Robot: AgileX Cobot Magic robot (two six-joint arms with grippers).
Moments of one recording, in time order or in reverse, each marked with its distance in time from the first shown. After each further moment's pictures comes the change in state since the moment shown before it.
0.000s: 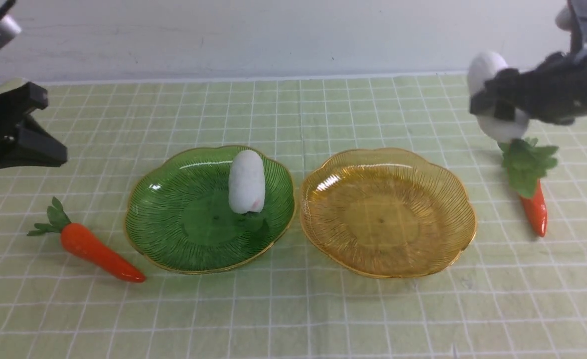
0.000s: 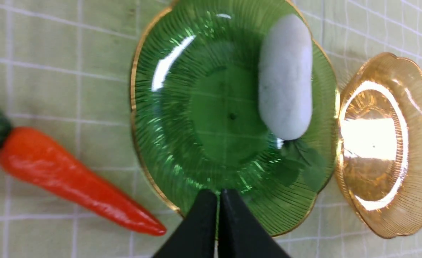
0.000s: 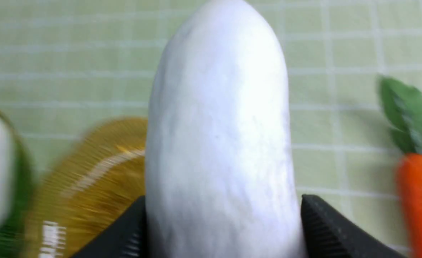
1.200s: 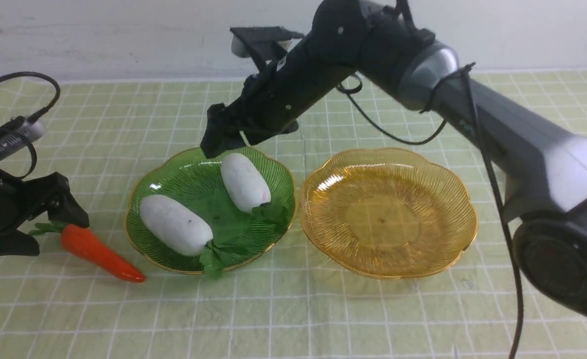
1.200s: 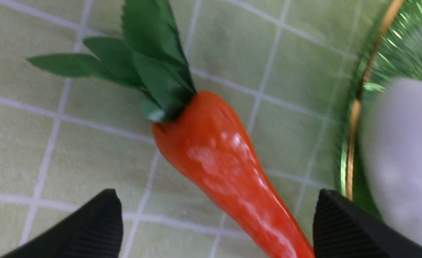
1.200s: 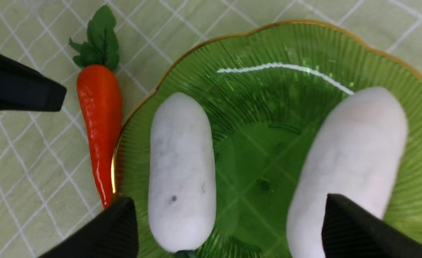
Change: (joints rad) right arm 0.464 0.736 -1.175 -0.114 0.616 0.151; left arm -0.018 0.207 0.158 0.131 -0.287 -0.068
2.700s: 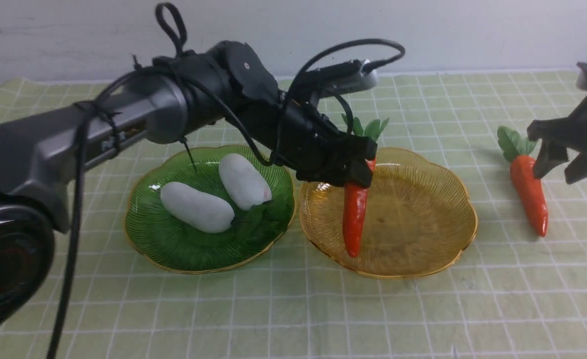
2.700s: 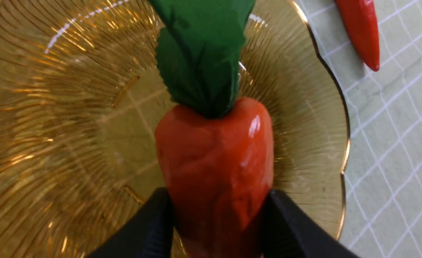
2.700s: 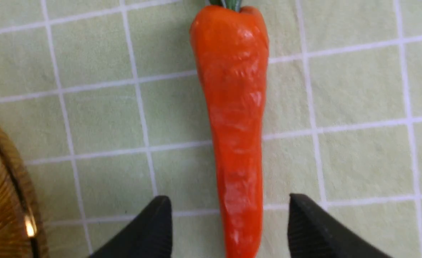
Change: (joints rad) right arm -0.692 -0.287 0.782 -0.286 -0.112 0.142; left arm -0.815 0.316 -0.583 -0.162 -0.016 0.023
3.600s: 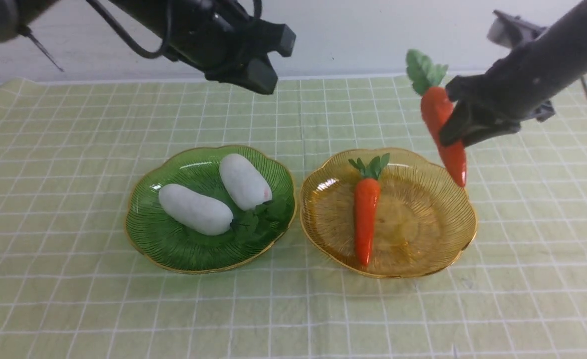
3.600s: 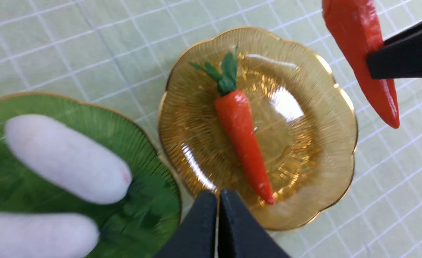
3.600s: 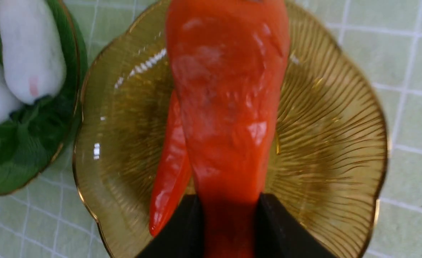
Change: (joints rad) right arm 0.248 -0.110 -0.062 0.248 0.126 -0.130; left arm 0.133 -0.372 -0.114 0.383 0.360 -0.188
